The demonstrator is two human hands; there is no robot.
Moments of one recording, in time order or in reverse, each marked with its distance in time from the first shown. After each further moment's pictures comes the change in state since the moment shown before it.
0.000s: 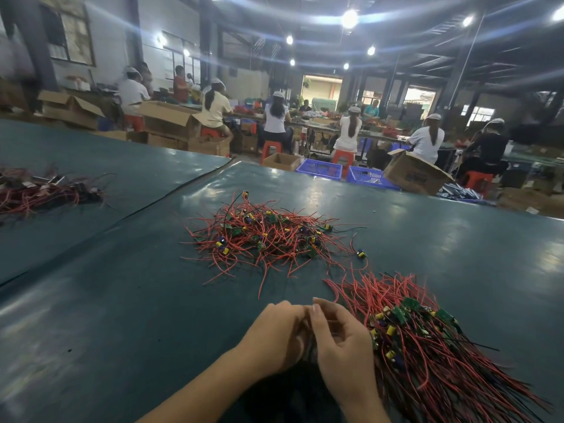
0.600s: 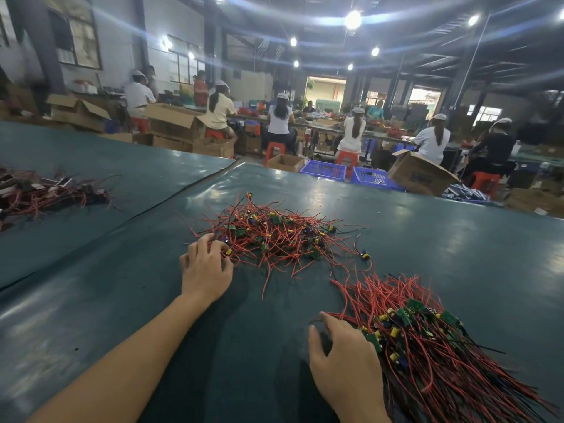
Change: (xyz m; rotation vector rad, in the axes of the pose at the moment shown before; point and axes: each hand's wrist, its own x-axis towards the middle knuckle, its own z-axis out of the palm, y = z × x) left_hand 0.040 -0.128 -0.063 0.421 0.482 -0.453; right_hand -0.001 0.003 -0.006 -0.862 -0.224 0.020
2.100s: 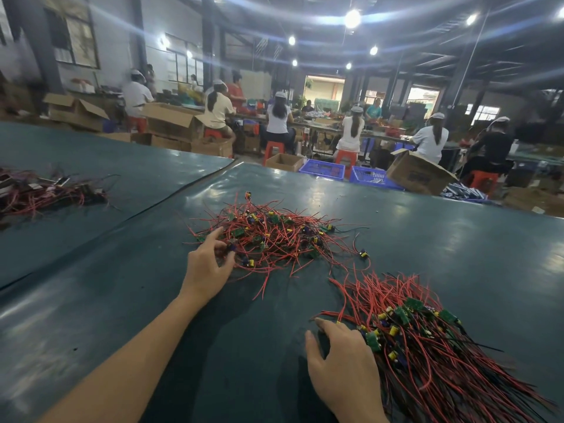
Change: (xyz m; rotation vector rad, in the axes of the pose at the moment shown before) left_hand 0.001 -0.001 -0.005 -0.529 0.100 0.118; right_hand -0.002 0.003 0.005 0.003 -0.037 0.003
